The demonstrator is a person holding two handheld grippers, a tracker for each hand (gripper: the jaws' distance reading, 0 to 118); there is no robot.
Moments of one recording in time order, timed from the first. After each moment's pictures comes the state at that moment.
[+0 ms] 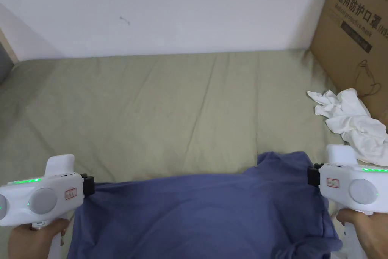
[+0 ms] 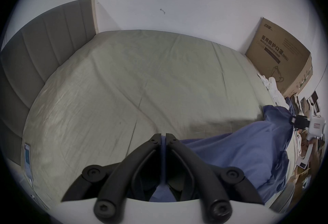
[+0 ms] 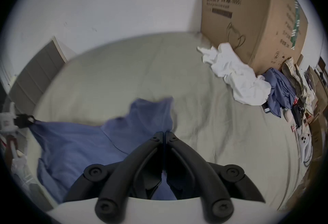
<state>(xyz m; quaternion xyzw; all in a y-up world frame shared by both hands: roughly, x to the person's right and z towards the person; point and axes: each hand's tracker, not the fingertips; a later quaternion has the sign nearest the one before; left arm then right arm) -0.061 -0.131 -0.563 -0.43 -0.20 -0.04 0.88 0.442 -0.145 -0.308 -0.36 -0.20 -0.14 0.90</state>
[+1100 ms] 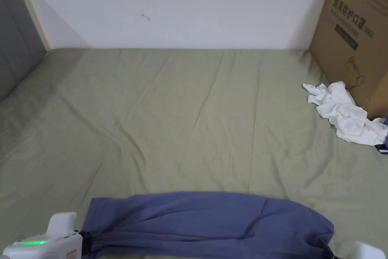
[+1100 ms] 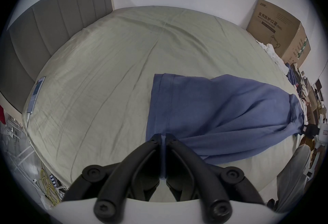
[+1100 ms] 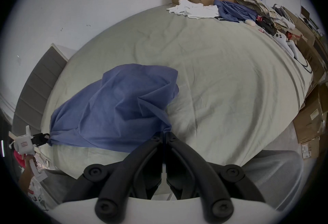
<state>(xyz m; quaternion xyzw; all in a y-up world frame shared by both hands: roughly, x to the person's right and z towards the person) -0.179 -0.216 -0.361 -0.47 -0.17 -0.07 0.86 0.309 -0.208 -0.055 -0.41 -0.24 -0.26 0.84</state>
